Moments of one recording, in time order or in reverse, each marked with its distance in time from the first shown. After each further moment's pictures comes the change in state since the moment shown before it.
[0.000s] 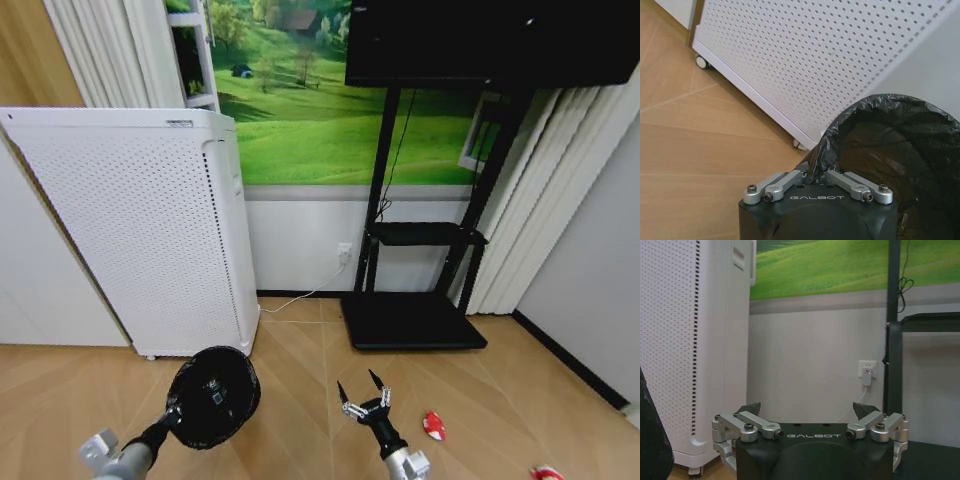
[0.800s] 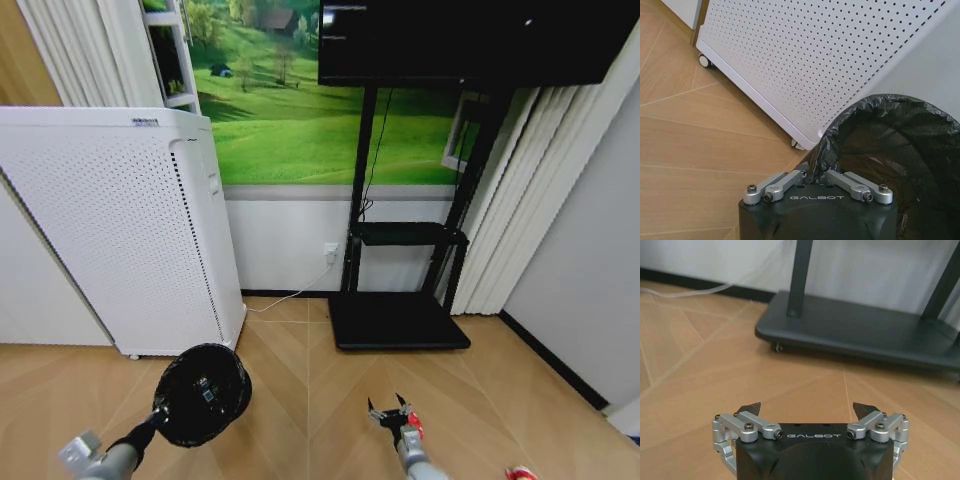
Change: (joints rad) left arm 0.004 0.027 -0.054 0.022 -0.053 -0.007 0.003; right arm 0.299 -0.025 0.032 -0.524 0.024 -0.341 0.120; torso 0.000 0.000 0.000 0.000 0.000
